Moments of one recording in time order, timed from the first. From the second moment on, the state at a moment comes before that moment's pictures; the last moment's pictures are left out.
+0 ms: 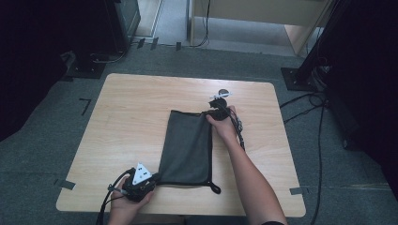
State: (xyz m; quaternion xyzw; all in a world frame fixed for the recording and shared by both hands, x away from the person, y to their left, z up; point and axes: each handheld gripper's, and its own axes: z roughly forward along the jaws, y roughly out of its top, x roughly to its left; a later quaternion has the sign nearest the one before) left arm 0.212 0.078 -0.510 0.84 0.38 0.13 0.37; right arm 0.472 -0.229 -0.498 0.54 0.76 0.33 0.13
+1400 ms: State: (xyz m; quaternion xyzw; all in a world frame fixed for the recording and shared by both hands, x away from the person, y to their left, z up) left arm 0.215 0.080 -0.516 0.84 0.35 0.13 0.39; right arm 0.512 -0.092 -0.458 0.50 0.77 0.39 0.09
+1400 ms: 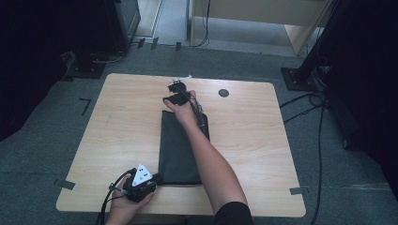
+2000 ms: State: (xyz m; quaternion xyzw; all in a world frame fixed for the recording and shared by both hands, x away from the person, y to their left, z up) left arm 0.219 0.082 -0.516 0.84 0.35 0.11 0.39; right arm 0.481 -0.227 -0.489 0.53 0.77 0.36 0.08
